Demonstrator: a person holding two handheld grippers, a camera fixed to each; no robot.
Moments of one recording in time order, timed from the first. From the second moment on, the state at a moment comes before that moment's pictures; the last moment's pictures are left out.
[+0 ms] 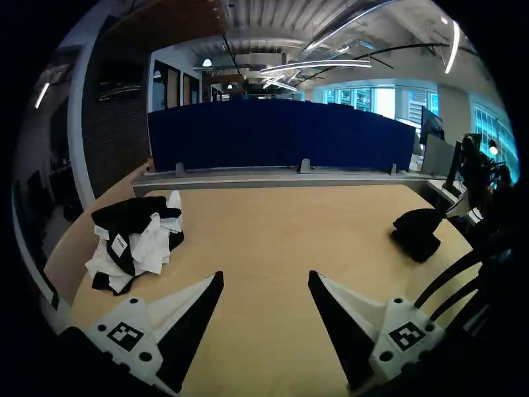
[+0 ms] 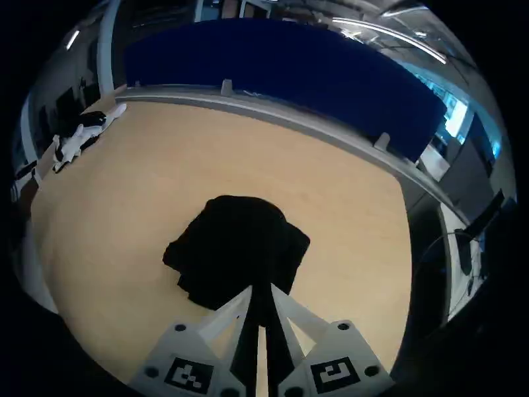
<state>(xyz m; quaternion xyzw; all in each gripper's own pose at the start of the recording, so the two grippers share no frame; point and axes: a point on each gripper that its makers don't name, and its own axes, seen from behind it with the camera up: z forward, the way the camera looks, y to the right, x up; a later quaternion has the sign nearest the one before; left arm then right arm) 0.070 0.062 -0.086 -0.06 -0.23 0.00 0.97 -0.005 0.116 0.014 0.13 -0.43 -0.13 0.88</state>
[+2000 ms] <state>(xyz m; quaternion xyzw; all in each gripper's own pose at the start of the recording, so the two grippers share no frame) 0.074 0.068 -0.083 -0.06 -0.23 0.02 0.97 -0.005 0.058 0.067 0.10 -0.34 -0.03 0.93</state>
